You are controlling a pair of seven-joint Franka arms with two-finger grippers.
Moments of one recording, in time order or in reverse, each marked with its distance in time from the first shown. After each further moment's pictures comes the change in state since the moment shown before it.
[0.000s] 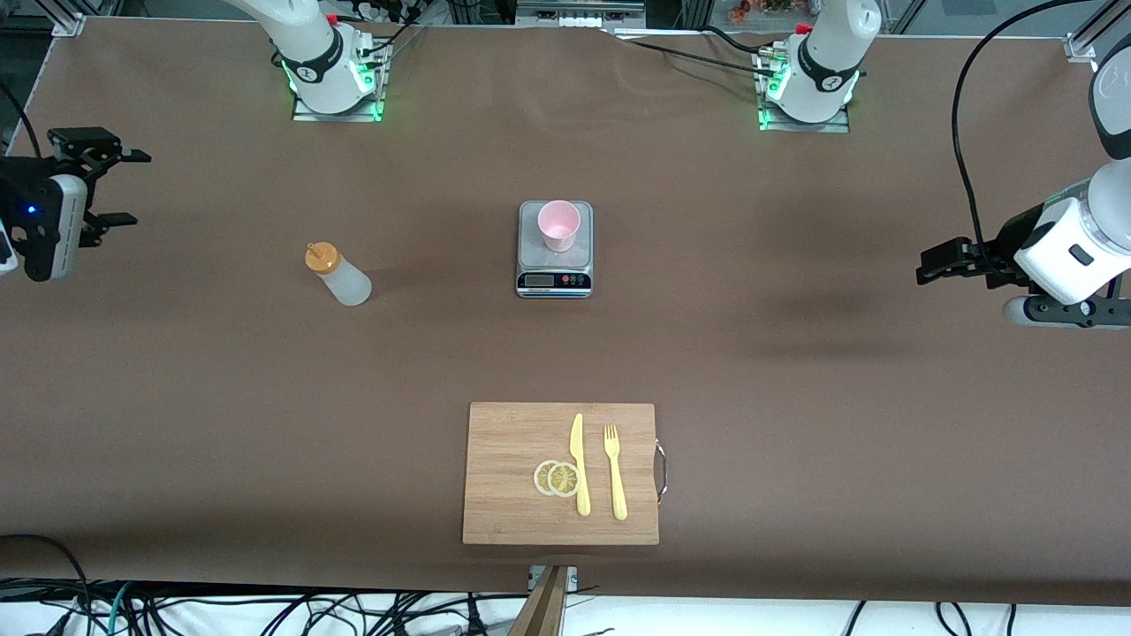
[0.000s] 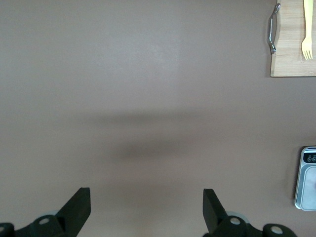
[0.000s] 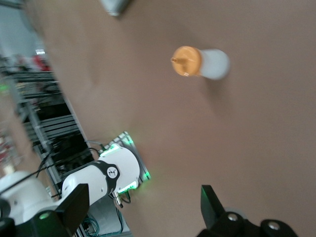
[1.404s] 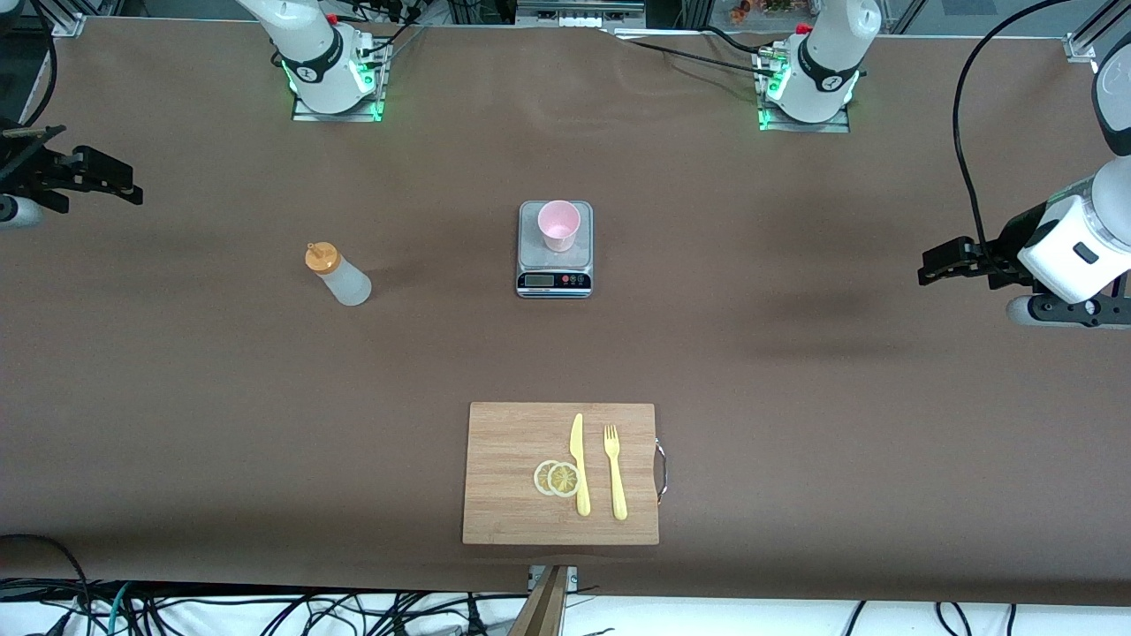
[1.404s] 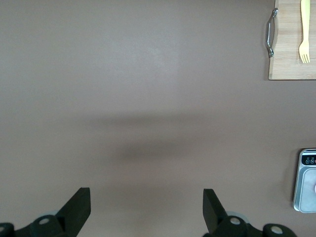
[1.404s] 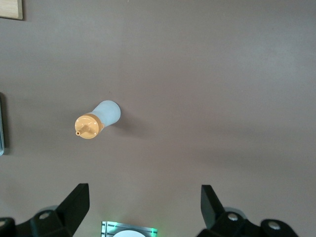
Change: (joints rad) left arm 0.000 0.000 -0.001 0.011 0.000 0.000 -0.005; right arm -0.402 -0.320 0.553 -0.298 -0.223 0.467 0.912
